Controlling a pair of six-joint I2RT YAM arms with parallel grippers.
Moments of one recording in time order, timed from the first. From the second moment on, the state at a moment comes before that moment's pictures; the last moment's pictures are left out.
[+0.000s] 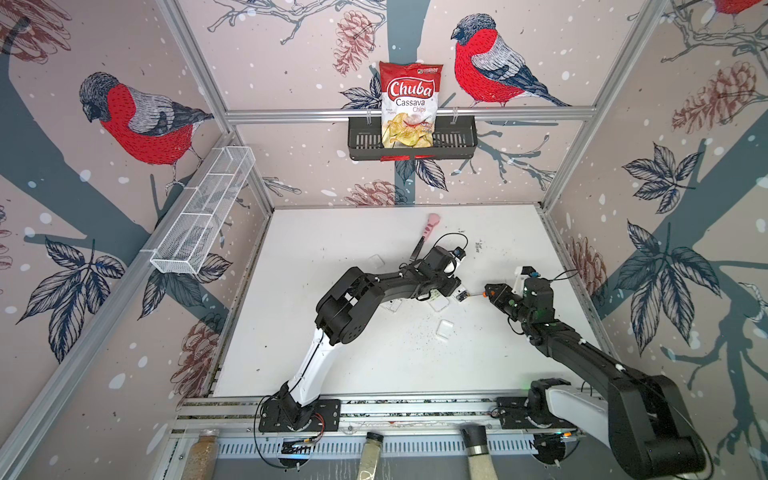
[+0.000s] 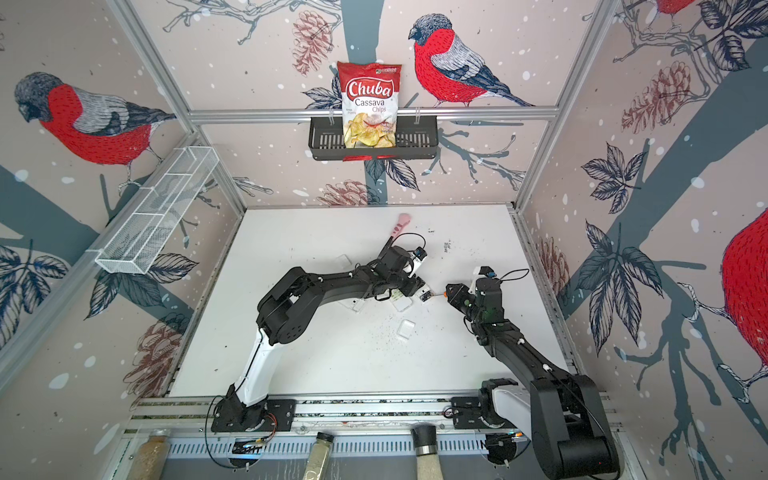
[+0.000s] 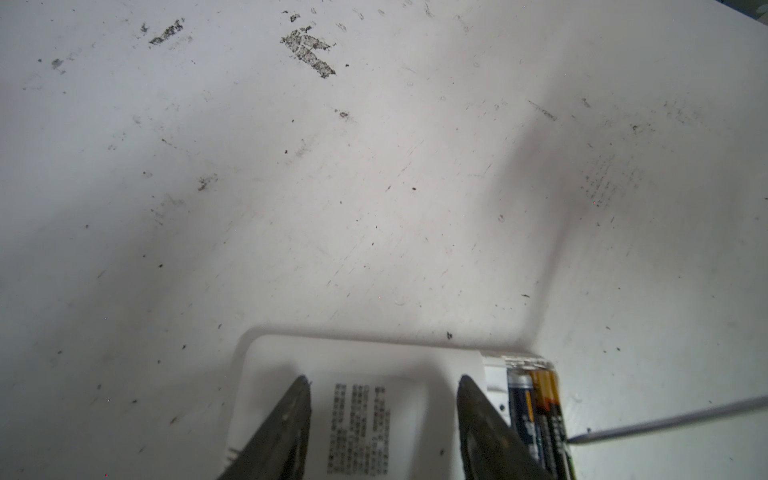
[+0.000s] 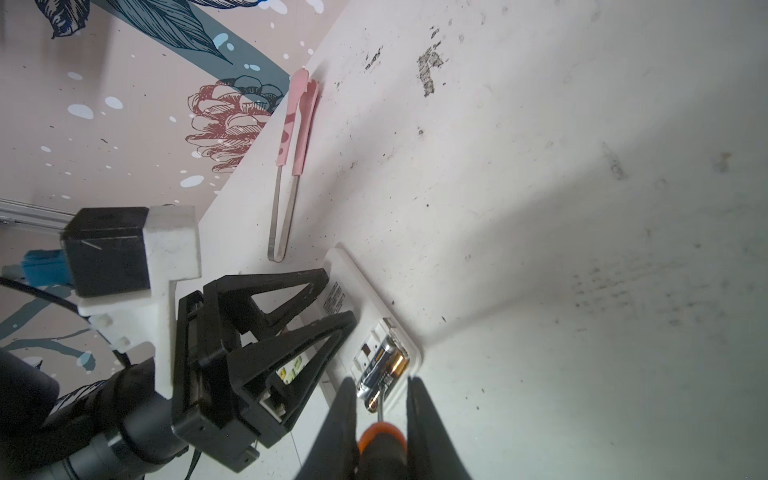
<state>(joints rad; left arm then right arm) -0.83 2.24 1.52 -0.01 0.13 0.01 0.16 1.10 0.32 0.23 -0.28 0.74</state>
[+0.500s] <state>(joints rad) -0.83 2.23 1.52 -0.01 0.13 0.01 0.16 1.10 0.32 0.22 -0.27 0.73</state>
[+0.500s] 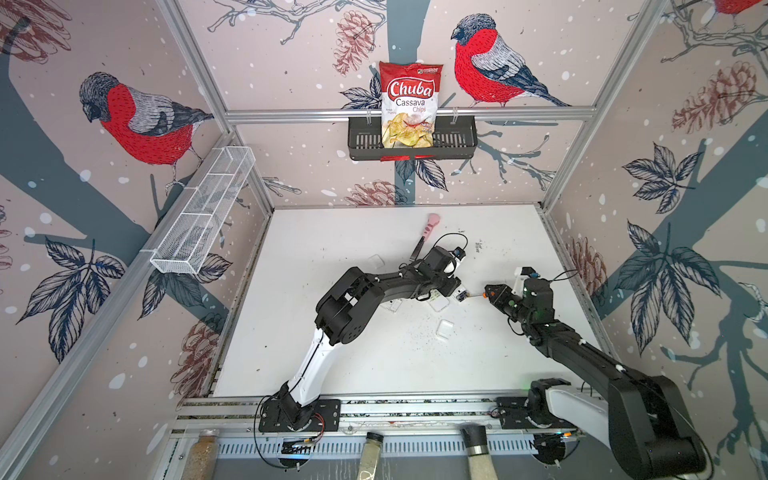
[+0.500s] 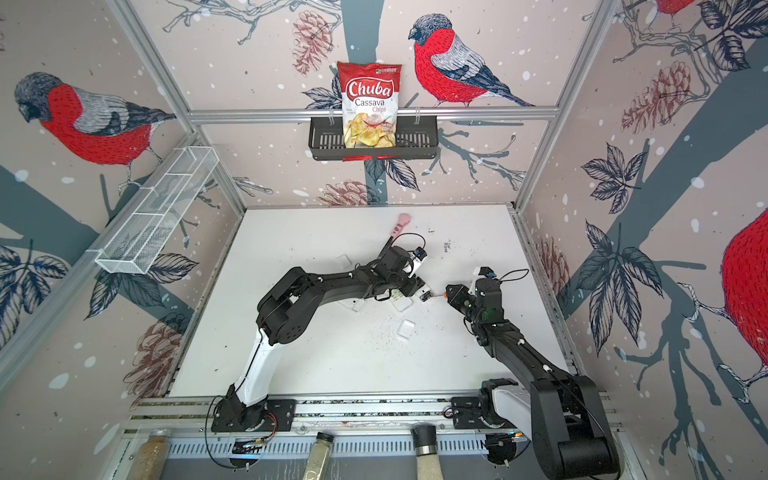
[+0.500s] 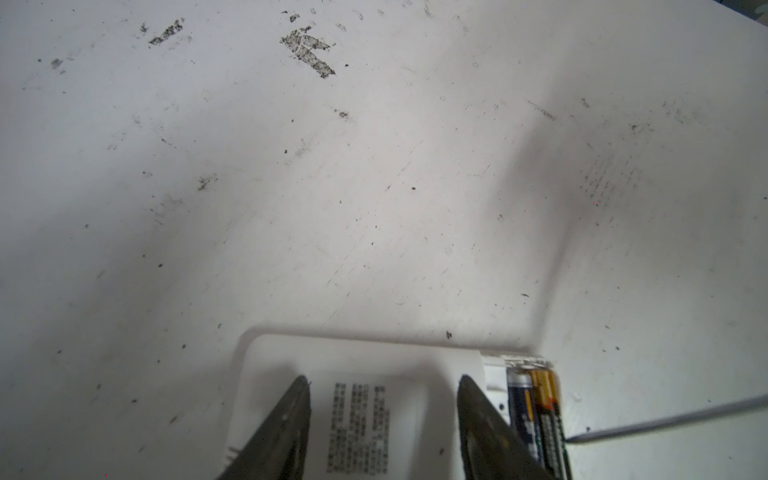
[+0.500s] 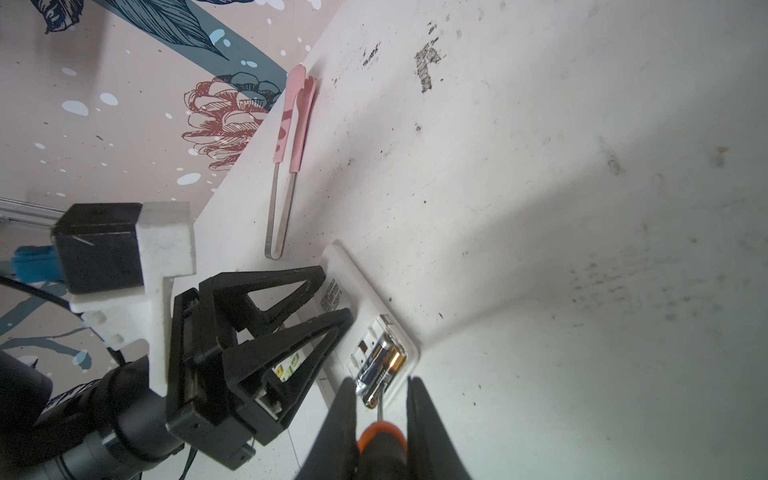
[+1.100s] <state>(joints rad) -0.83 2.23 1.52 -0.02 0.13 0.01 0.16 1.15 0.32 0.25 -0.28 0.74</state>
